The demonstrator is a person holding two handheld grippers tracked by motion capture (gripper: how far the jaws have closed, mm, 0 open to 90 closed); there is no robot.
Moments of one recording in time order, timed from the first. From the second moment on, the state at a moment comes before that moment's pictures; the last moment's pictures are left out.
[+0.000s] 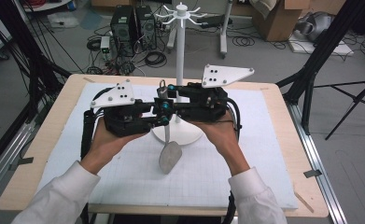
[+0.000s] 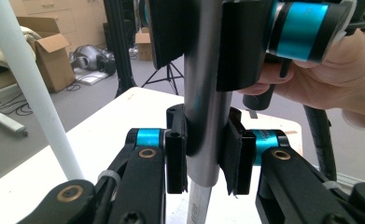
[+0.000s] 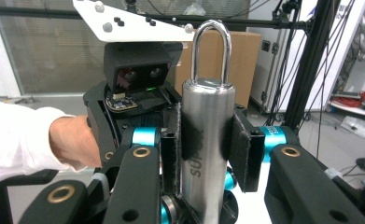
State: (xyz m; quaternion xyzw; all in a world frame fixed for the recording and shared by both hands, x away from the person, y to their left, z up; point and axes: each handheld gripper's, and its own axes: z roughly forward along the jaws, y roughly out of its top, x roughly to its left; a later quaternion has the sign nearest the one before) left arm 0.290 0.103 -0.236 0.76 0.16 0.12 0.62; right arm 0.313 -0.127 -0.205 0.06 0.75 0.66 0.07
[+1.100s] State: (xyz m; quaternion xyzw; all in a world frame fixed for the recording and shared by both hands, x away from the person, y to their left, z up) left arm 0.298 0.159 -0.254 0.76 0.17 0.16 0.61; right arm 0.315 -0.144 -0.198 0.10 0.75 0.65 0.09
